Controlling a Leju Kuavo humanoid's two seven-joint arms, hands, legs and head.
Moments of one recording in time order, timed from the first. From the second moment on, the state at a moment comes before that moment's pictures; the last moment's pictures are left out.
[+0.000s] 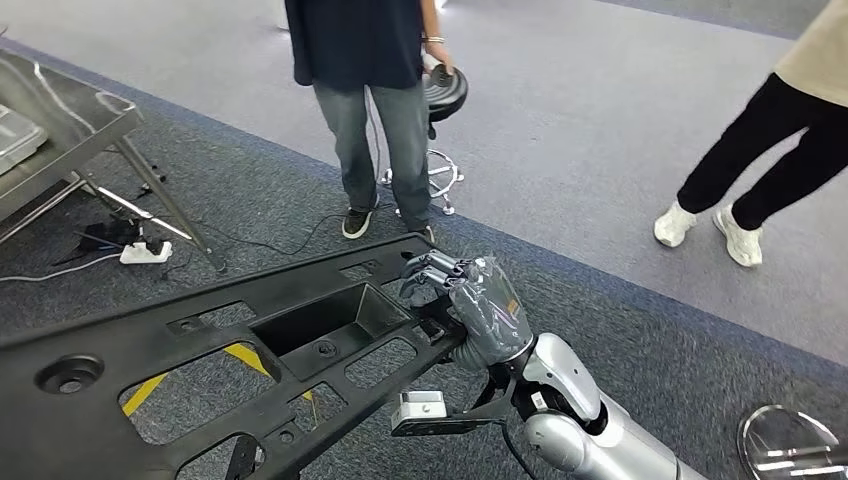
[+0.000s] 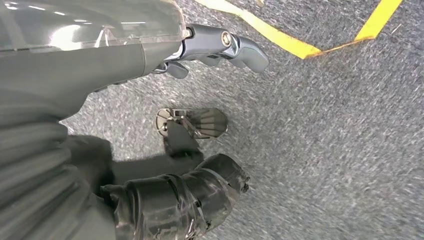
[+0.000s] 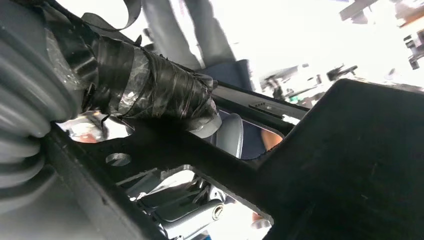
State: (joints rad) left arm -0.18 -0.02 -0.85 -0.24 0.97 0.30 -0.32; right arm -0.42 -0.19 0.87 -1.68 0.59 -0.48 -0.04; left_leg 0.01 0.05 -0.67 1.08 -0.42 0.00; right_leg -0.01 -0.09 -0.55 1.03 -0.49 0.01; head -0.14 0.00
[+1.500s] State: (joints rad) left arm -0.20 -0.02 -0.86 -0.24 0.95 0.30 -0.32; right arm -0.43 -0.19 0.87 -1.67 0.53 -0.43 -0.08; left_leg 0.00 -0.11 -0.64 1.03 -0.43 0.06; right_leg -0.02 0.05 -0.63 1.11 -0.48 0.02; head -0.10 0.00
